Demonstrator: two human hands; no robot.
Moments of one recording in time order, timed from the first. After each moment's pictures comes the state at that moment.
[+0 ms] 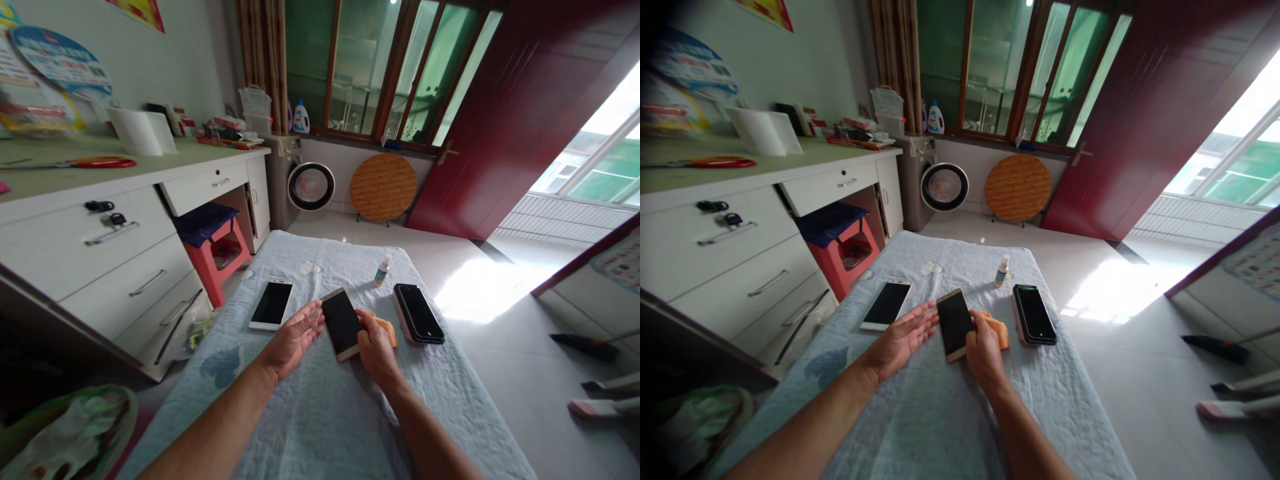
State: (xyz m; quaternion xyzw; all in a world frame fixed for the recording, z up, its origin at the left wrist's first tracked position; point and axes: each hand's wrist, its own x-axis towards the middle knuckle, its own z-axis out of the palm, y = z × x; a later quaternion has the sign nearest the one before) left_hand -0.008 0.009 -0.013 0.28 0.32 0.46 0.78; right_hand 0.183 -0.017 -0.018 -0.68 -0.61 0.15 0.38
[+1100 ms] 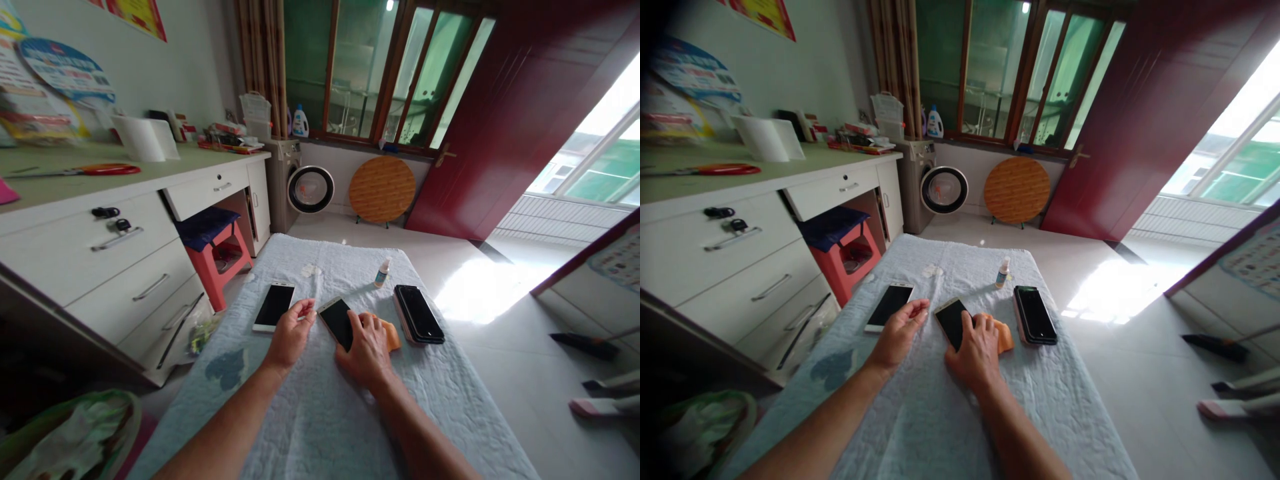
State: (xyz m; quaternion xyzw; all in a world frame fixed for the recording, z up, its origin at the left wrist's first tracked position) left_hand -0.013 0.020 -0.016 0.50 0.47 0.52 0.51; right_hand 0.162 -0.025 -0.010 -0.68 -0.71 0.01 0.19
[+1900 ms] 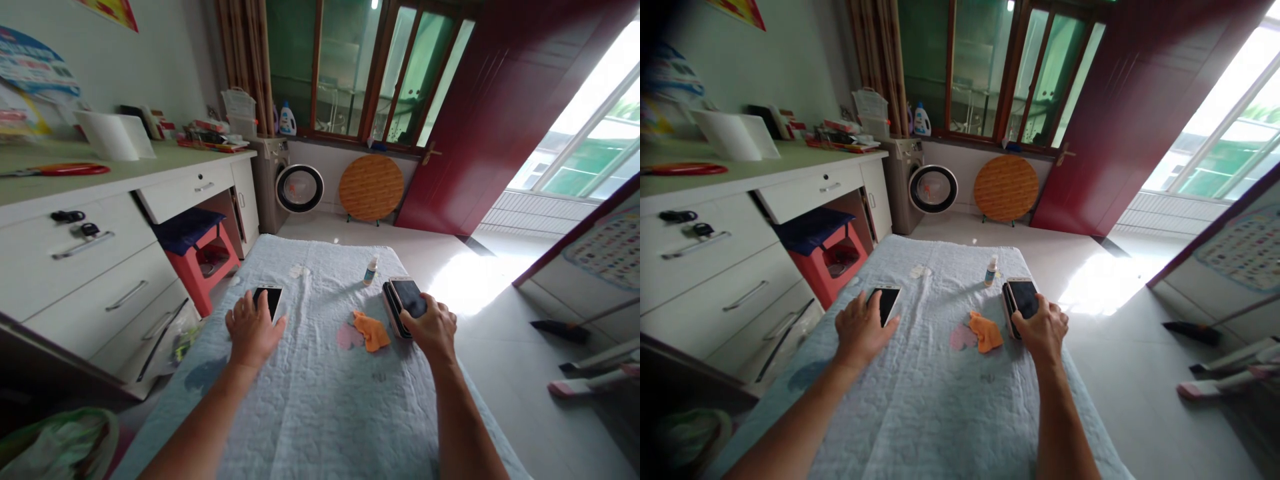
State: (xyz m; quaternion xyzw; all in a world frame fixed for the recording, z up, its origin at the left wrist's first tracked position) left_hand -0.044 0.035 -0.022 0.66 0.72 0.20 -0.06; right_hand 0.300 -0.013 0.020 -0.85 -0.47 -0.08 0.22
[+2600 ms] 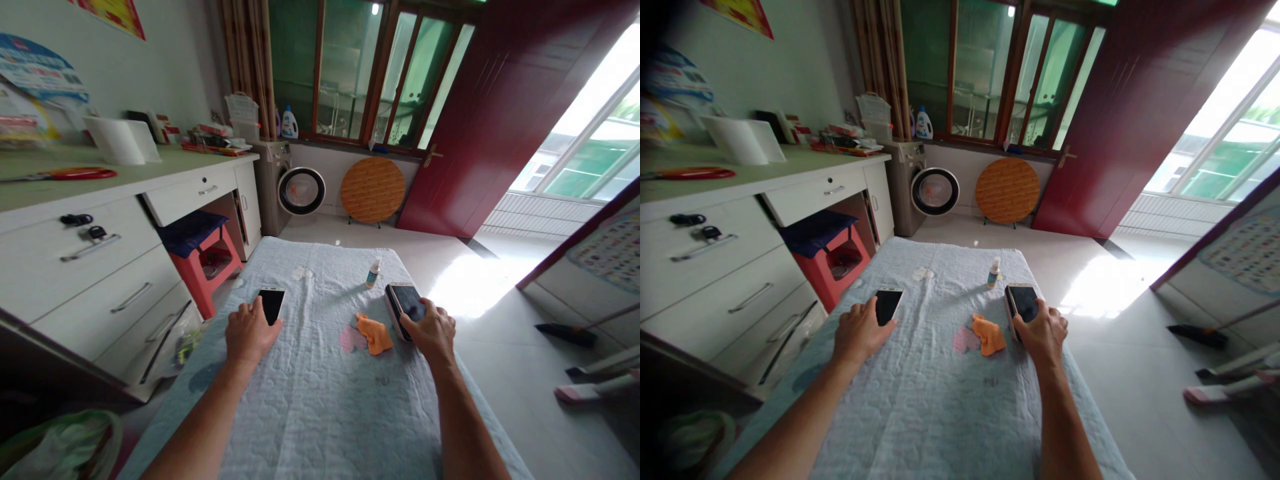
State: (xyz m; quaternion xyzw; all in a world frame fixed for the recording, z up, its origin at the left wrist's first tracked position) left_hand -0.060 0.047 -0.025 0.66 0.74 0.10 -0.05; right_hand 0.298 -0.008 0.015 -0.87 -0.46 -0.07 0.17
